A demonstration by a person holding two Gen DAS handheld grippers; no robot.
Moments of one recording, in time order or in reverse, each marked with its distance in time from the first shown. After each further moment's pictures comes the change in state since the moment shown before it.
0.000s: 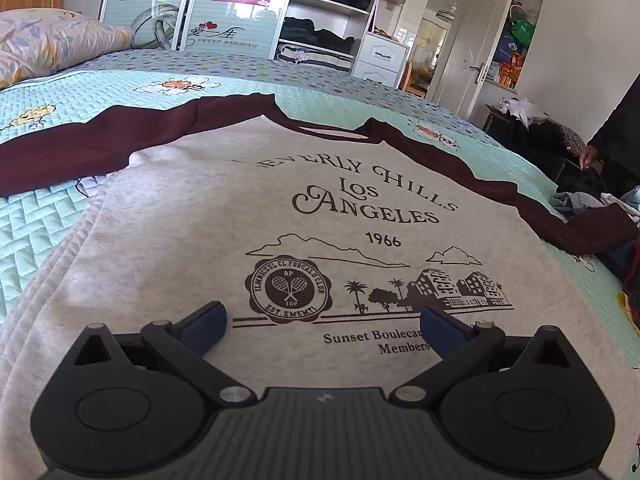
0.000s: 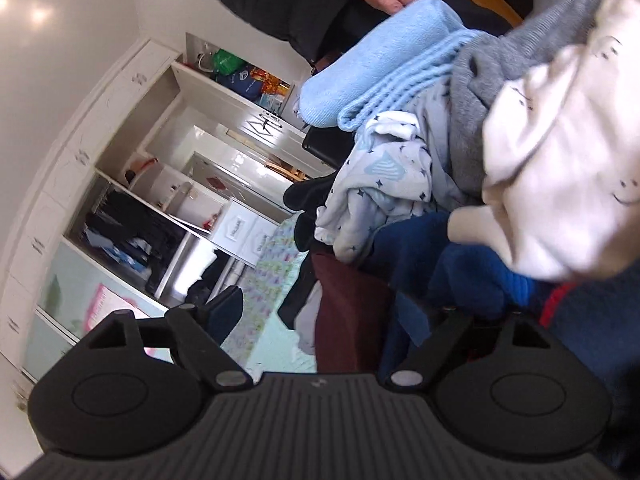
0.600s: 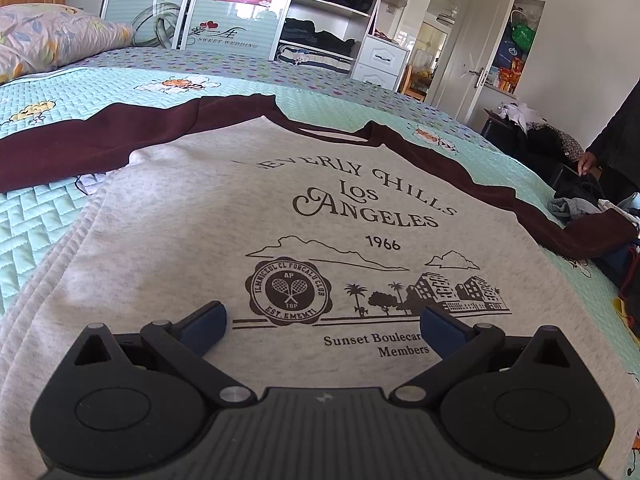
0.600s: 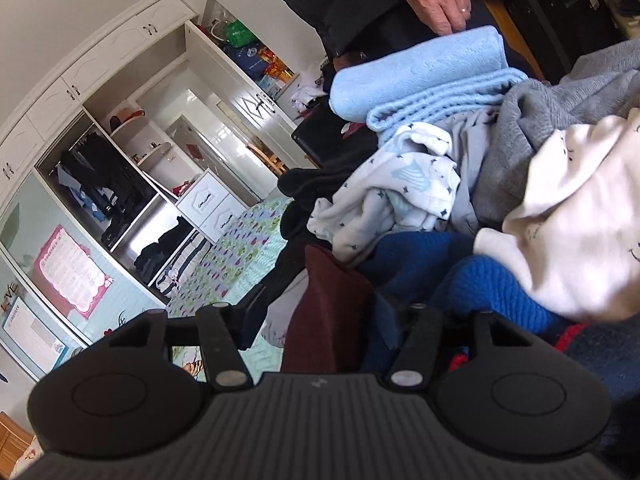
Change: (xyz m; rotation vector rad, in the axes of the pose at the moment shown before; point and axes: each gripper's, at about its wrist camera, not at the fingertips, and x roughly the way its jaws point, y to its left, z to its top) left arm 0.001 0.002 0.001 -0.015 -0.005 -0.011; right arm -0.003 0.027 -0.005 -0.211 0.001 -0.097
